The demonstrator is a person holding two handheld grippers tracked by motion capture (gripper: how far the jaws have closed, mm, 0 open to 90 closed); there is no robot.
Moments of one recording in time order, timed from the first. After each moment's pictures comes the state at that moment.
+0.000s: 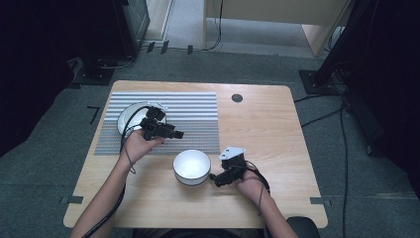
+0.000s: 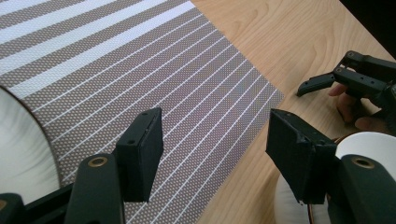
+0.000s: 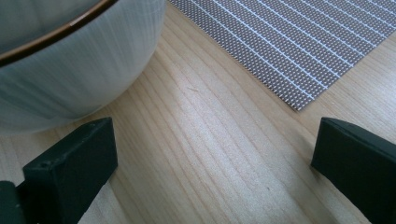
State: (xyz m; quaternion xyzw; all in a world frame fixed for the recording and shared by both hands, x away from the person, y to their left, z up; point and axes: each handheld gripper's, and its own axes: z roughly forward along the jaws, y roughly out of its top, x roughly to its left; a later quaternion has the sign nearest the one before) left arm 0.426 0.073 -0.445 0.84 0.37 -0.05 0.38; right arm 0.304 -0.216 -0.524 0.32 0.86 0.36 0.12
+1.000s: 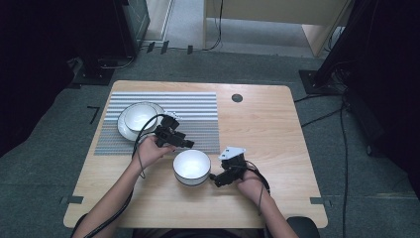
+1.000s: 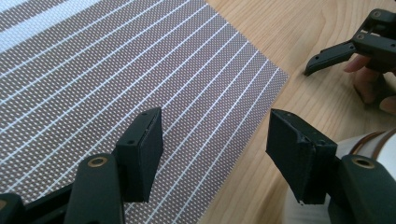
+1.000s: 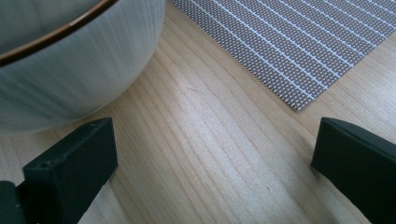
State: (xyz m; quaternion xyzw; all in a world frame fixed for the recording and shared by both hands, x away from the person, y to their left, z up) left arm 0.420 0.037 -0.478 0.87 0.34 -0.06 0.35; right arm 0.304 -0.216 -0.524 0.32 0.86 0.36 0.12
